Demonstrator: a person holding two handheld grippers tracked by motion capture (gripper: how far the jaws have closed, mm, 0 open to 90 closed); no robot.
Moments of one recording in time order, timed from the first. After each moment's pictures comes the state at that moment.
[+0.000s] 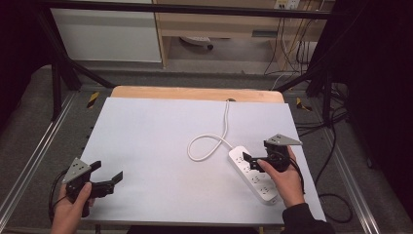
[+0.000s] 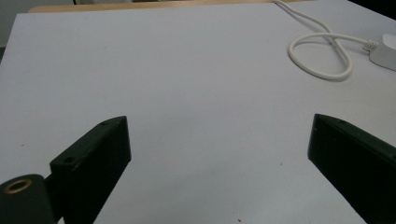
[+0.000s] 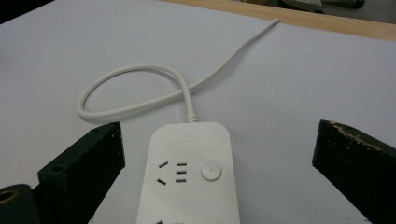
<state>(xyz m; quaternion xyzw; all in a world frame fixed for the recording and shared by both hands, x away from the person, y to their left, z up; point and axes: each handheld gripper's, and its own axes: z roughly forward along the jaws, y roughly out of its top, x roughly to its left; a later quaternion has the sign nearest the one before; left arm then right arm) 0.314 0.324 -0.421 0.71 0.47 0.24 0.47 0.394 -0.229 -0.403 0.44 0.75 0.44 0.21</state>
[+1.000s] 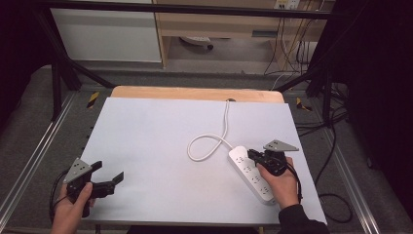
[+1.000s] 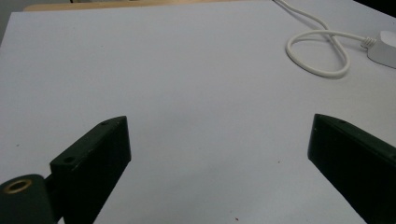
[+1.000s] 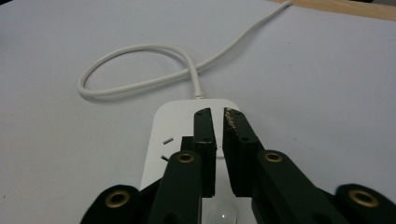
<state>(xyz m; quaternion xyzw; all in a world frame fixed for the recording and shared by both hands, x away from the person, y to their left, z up) 0.314 0.322 -0.421 0.72 0.46 0.24 0.46 0.389 -0.228 -0.421 0.43 0.76 0.44 0.20</state>
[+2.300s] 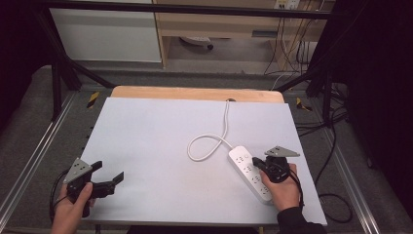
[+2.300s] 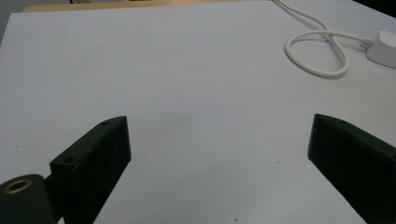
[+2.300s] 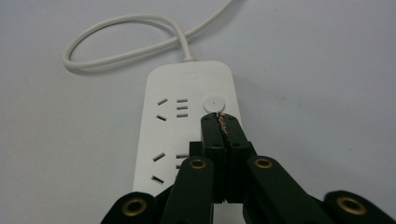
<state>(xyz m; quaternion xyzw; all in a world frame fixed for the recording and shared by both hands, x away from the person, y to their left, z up) 0.314 0.322 -0.420 0.72 0.46 0.24 0.46 0.369 -0.231 -0.423 0.47 0.76 0.39 0.20</state>
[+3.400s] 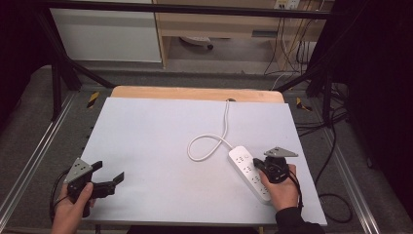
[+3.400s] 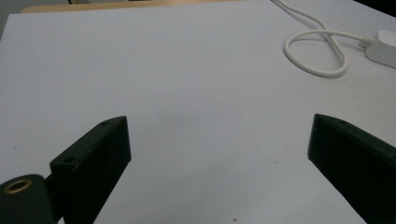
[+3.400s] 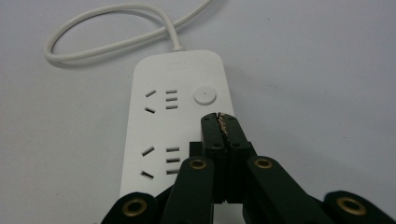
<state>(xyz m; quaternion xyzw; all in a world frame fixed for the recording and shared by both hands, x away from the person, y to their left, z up) 0.314 0.321 -0.420 0.72 0.46 0.24 0.46 0.370 -0.230 -0.428 0.49 0.76 0.38 0.20</state>
